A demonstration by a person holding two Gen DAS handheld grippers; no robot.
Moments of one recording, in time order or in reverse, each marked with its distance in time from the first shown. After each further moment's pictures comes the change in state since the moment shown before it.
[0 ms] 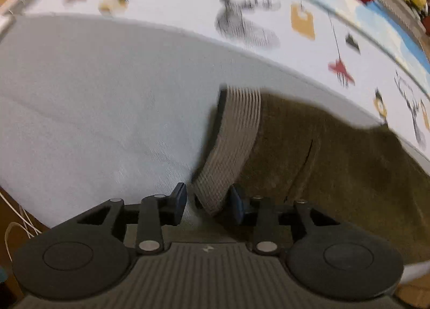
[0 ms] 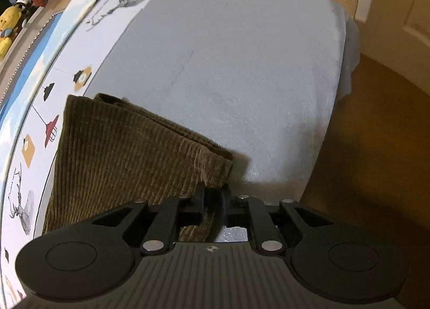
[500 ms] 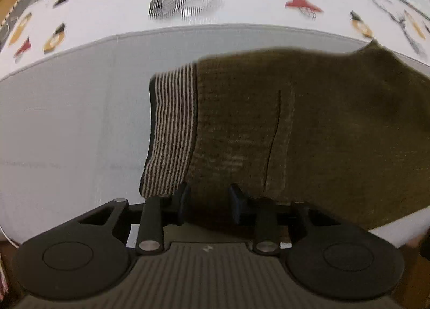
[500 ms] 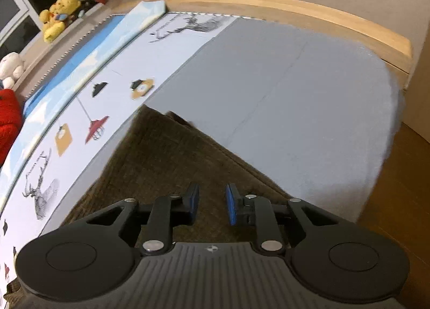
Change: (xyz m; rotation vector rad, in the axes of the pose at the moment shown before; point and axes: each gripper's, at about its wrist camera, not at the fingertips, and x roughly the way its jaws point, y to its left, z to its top) left arm 0.031 -0.054 -0.006 0.336 0.073 0.038; right arm -0.010 0.048 -0.003 -0.228 -0.157 0.144
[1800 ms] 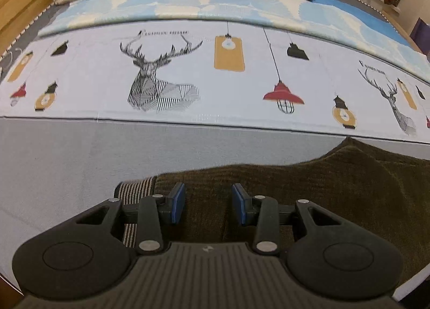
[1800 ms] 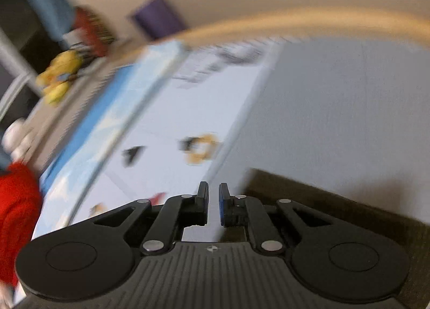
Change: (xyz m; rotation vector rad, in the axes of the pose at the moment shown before) left arm -0.021 -0.043 0.066 -0.093 -0.194 -0.024; right arm 0.062 0.125 0.043 0.159 -0.199 0.110
